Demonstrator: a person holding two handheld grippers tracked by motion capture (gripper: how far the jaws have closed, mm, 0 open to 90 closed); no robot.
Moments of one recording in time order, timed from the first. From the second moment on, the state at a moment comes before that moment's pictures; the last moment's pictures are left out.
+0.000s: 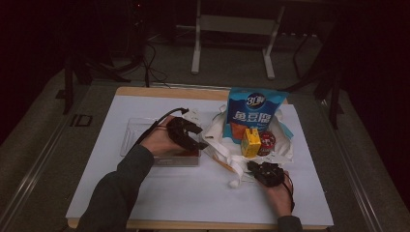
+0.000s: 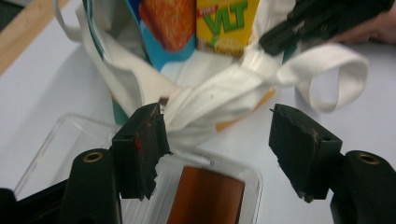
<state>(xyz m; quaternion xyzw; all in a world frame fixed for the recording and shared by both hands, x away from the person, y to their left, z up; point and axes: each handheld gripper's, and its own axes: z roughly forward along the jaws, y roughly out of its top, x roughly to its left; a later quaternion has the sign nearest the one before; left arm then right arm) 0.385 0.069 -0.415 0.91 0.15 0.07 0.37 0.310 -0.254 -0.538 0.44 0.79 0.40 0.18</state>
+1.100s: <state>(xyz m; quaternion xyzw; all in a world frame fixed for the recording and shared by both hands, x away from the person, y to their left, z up) 0.385 0.028 -0.408 0.90 0.15 0.09 0.40 0.311 -0.255 -0.538 0.44 0.79 0.40 0.18</state>
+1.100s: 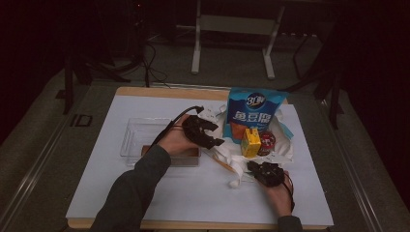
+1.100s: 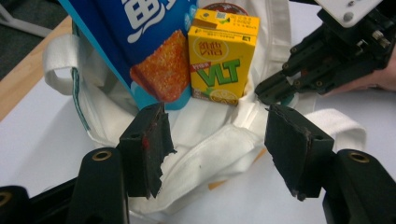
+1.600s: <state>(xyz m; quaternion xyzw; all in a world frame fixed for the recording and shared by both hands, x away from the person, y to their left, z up) 0.388 0.013 -0.404 0.88 0.17 0.09 0.43 0.310 -0.255 -0.538 0.44 0.79 0.40 0.18</state>
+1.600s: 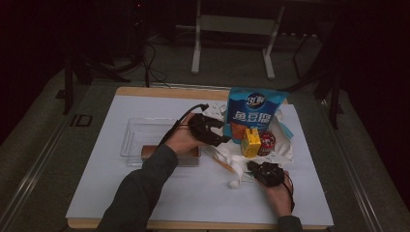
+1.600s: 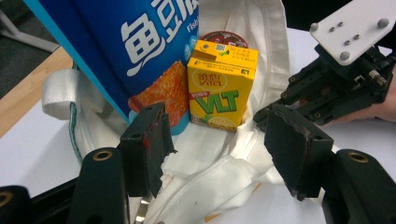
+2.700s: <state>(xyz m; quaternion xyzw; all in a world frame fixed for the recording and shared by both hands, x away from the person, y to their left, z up) 0.397 -0.017 -0.418 0.89 0.18 0.10 0.42 0.310 -0.254 -0.538 0.44 0.79 0.40 0.18</state>
